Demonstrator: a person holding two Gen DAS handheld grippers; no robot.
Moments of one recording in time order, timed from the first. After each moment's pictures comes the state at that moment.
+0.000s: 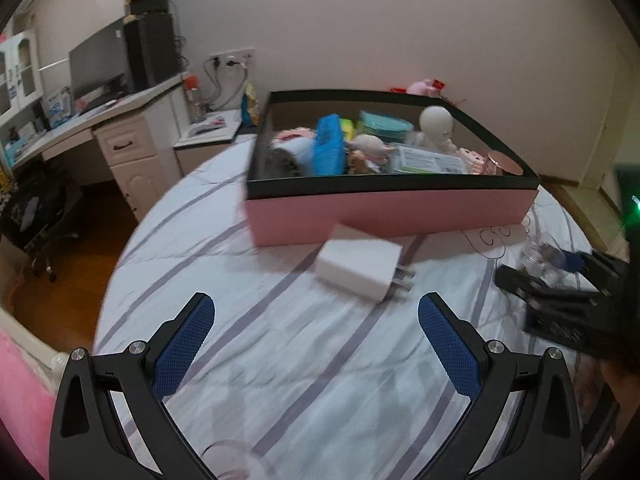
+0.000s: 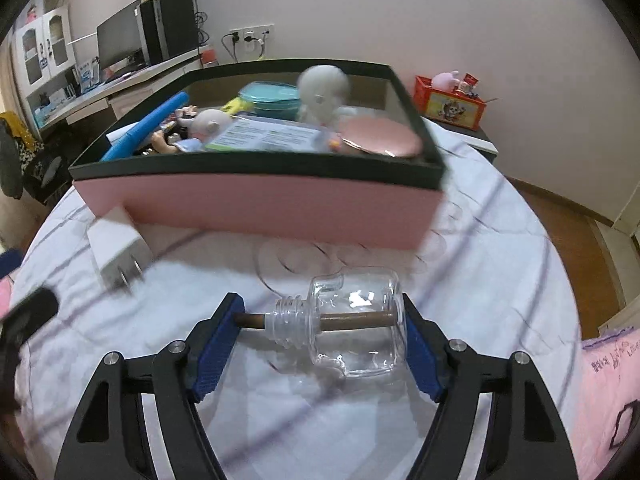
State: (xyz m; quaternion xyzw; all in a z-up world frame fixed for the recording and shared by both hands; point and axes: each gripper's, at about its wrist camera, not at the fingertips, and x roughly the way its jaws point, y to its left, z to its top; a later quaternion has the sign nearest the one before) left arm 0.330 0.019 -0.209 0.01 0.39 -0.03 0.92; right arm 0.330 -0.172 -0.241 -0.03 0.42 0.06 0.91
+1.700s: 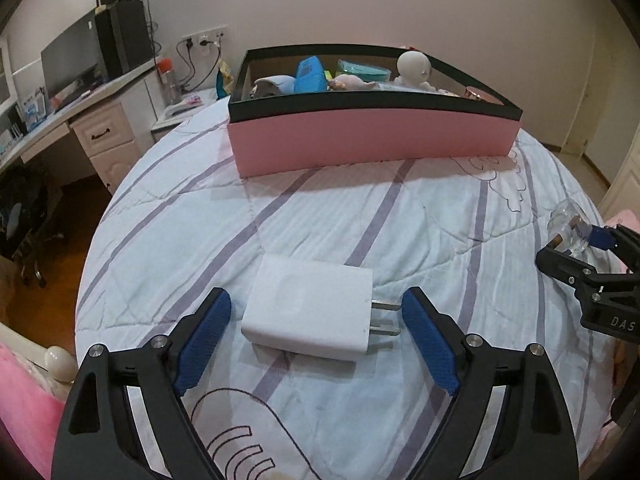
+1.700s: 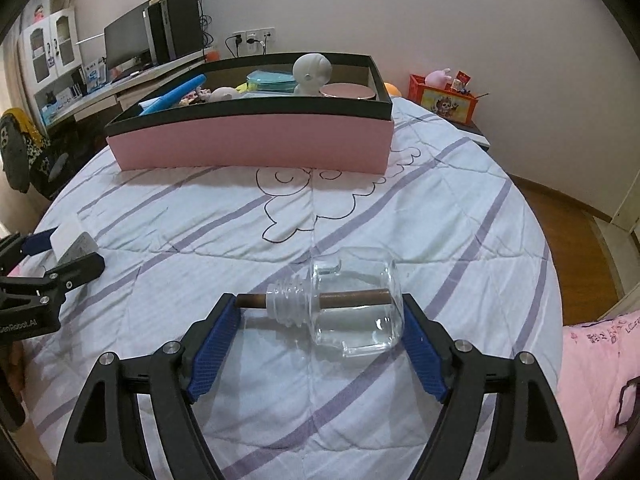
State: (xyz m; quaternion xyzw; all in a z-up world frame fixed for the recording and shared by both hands) left arm 0.295 0.026 -0.242 0.04 0.42 -0.07 0.90; right arm 0.277 -0.175 -0.249 -0.03 0.41 0.07 0.91
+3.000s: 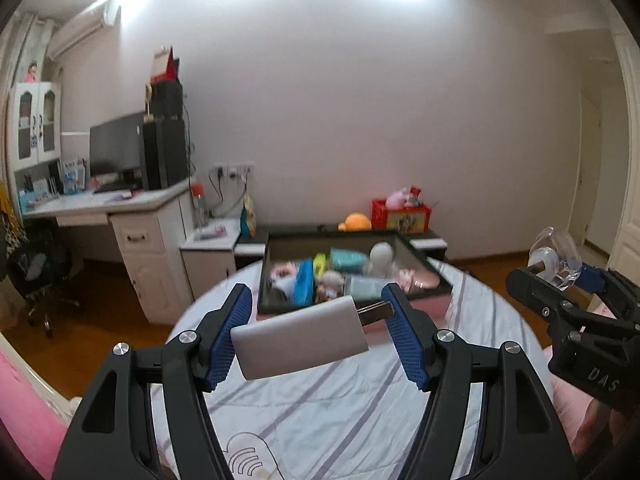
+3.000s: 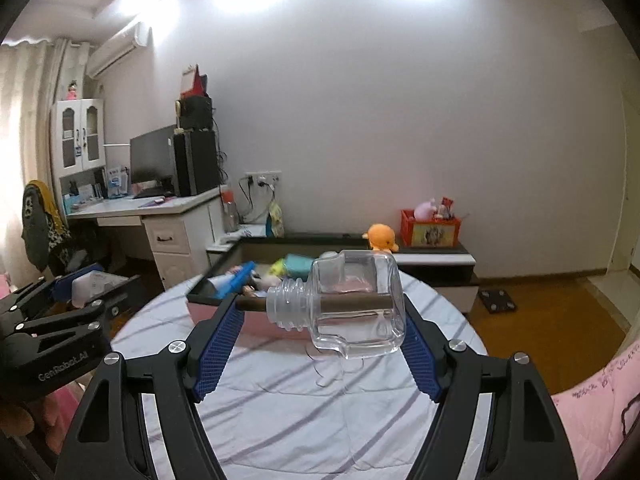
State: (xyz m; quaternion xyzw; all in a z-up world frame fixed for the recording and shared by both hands) left arm 0.202 0.007 -0.097 0.00 0.17 -0.04 0.98; right arm 0.184 -0.157 -0.112 0.00 0.15 0.07 0.99
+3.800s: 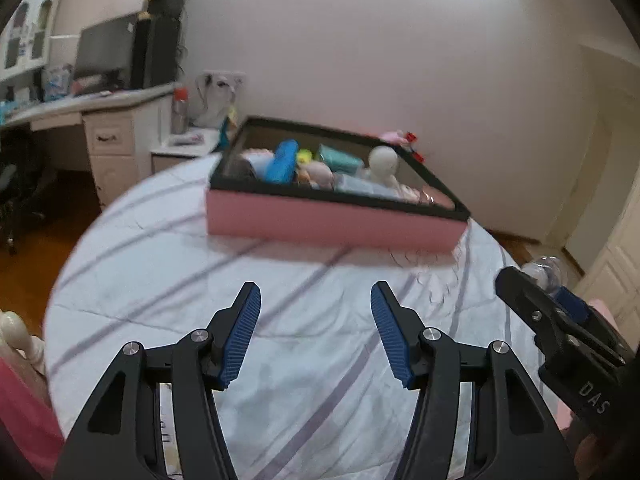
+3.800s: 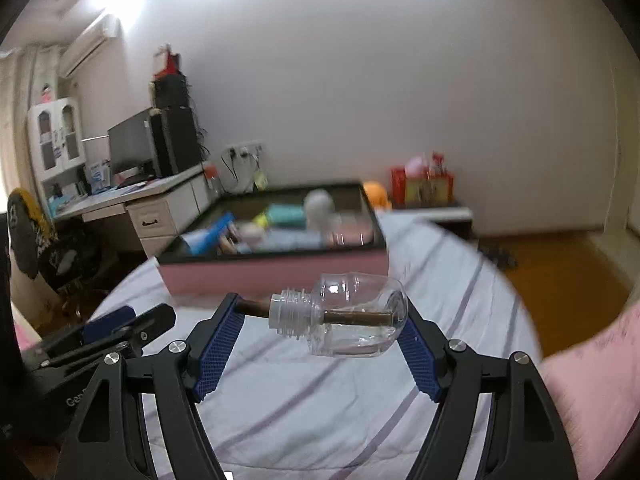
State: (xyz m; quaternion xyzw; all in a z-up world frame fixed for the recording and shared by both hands) left arm 0.266 0.004 -0.211 -0.09 0.31 -0.08 0.94; right arm 0.238 -0.156 -0.207 0.05 0.24 0.05 0.97
